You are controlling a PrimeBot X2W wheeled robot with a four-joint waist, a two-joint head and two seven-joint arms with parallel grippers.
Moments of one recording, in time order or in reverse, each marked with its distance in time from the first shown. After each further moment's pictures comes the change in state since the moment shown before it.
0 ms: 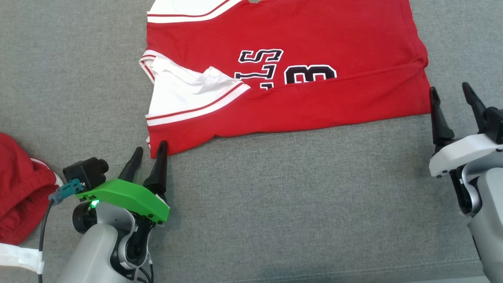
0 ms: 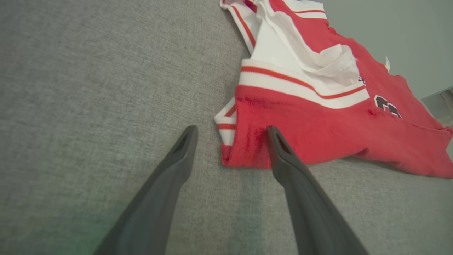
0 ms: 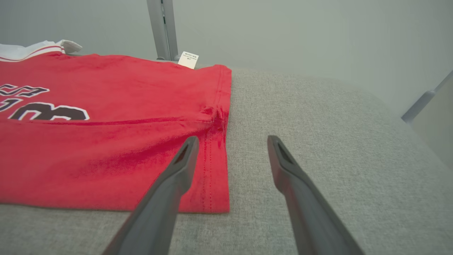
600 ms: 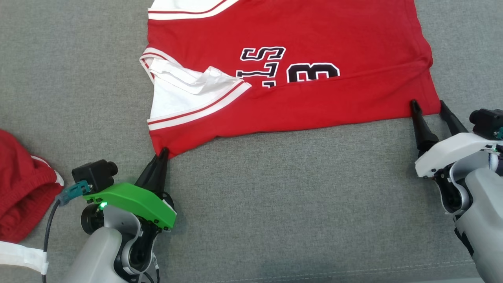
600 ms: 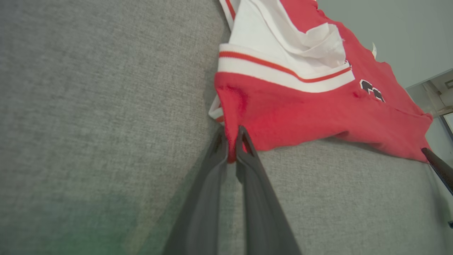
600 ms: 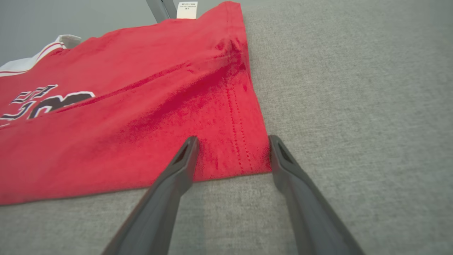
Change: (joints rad) left arm 0.024 0.004 -0.020 -0.051 -0.035 -0.004 0.051; right arm -0.063 -0.006 0.189 0.151 0.379 0.000 0.039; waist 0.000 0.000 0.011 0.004
